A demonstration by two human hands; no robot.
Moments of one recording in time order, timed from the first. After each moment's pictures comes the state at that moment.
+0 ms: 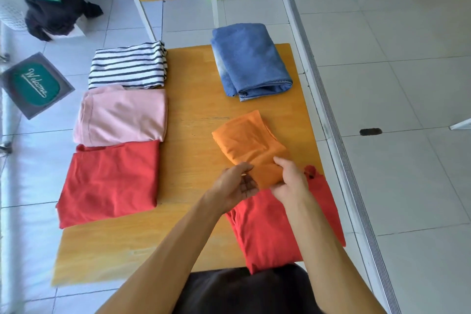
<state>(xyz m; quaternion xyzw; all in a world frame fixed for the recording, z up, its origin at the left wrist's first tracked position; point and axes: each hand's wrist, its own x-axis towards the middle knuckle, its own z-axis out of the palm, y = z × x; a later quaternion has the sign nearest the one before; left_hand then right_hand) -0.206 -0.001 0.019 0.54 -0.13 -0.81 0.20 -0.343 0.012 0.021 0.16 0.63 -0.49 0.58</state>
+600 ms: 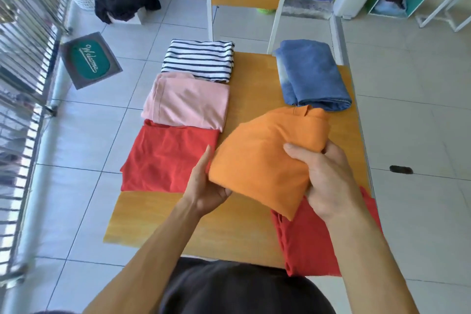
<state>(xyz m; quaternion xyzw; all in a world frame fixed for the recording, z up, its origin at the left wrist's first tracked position) -0.023 0.019 0.020 0.38 0.05 -0.83 0.41 -0.220 0.034 0.172 -0.25 0.61 -0.45 0.60</state>
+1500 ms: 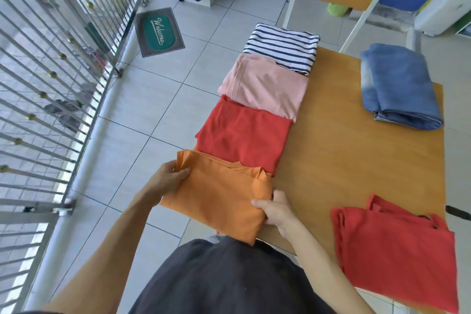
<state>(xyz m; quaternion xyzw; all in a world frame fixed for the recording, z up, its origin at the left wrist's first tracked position) 0.215 0.123 -0.030 0.76 -0.28 -0.54 0.24 -0.077 0.094 -0.039 -0.35 0.67 -0.08 0.65</state>
